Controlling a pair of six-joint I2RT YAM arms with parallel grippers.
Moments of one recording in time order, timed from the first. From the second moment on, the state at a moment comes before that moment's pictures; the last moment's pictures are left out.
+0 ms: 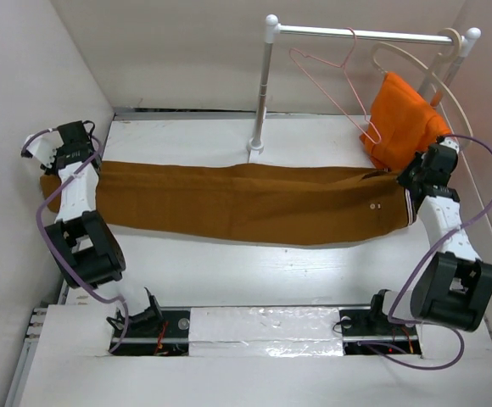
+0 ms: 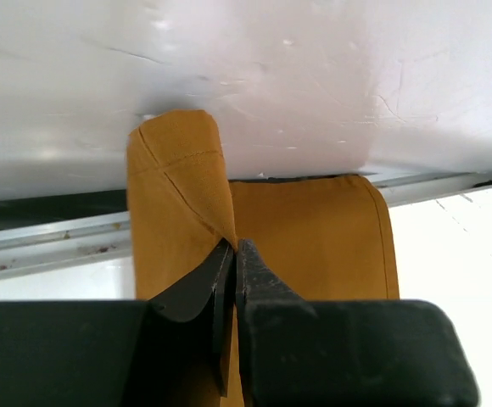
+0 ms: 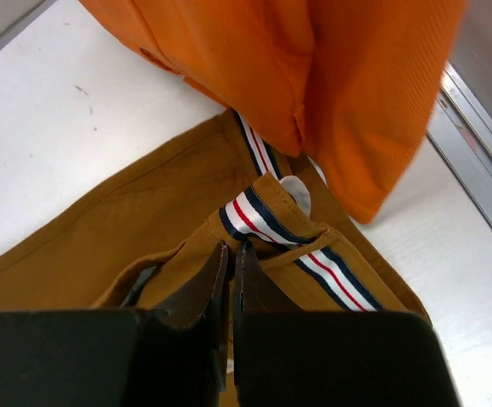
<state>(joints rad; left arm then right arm) 0.37 1.59 1.32 -0.48 -0.72 -0.80 -0.30 1.26 0.92 -0.19 0.04 0.35</state>
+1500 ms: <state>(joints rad) 0.30 1.97 1.54 -0.40 -0.69 -0.60 -0.19 1.27 0.96 -0.03 0.06 0.26</state>
